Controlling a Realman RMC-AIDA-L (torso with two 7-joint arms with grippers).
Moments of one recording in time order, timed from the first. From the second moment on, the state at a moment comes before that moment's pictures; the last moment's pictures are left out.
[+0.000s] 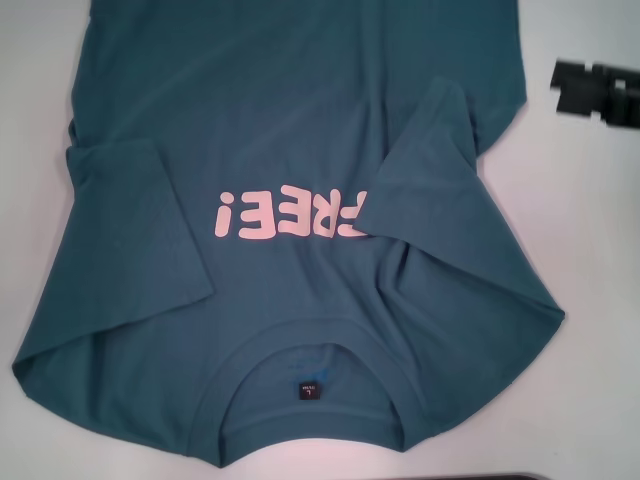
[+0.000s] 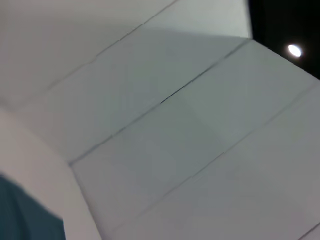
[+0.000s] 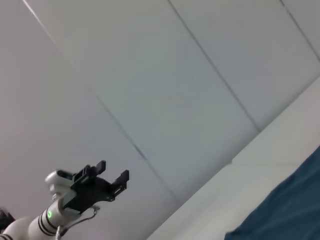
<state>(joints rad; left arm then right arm) -0.30 -2.01 -2.83 -0.78 -1.45 1.92 -2.18 0.40 1.95 -0.64 -0.75 -1.75 -1.89 1.84</state>
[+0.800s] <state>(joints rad) -0.23 -1.95 -2.79 -0.79 -1.00 1.98 -2.50 0.49 1.94 -0.62 -0.71 -1.92 -1.82 2.10</state>
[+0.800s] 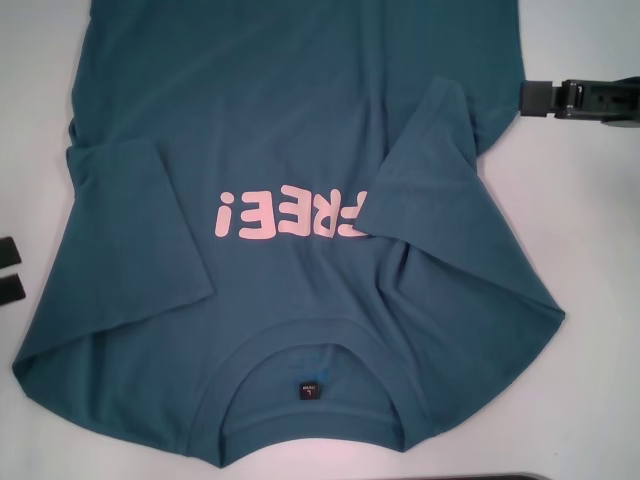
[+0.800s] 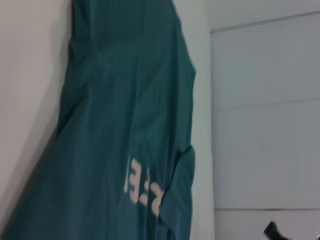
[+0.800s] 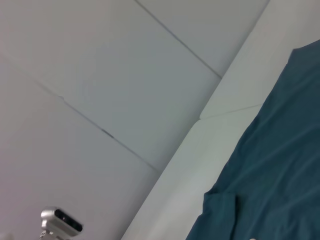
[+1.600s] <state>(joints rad) -0.21 -1.97 -2.80 -0.82 -0.80 1.92 -2.55 0.49 1.92 -0.58 -0.71 -1.92 -1.75 2.11</state>
